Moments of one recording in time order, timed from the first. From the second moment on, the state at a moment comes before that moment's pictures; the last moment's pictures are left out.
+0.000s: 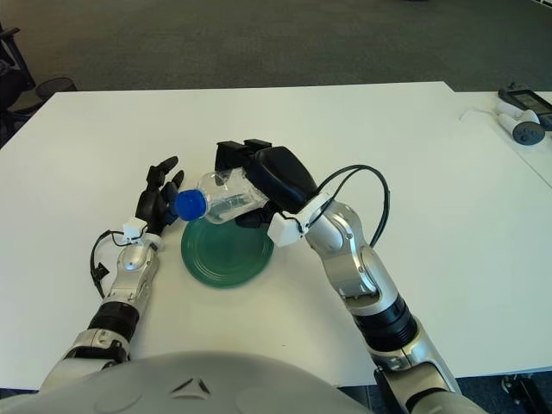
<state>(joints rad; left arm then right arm) -0.18 0.02 0.05 0.68 -0.01 -0.58 -0.01 -0.21 -0.32 0.38 -0.47 -0.52 -0.07 0.29</state>
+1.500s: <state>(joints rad) -0.24 0.02 0.08 0.79 -0.02 -0.67 0.02 -0.20 -0.26 0.42 -0.19 -0.60 -0.22 0.20</state>
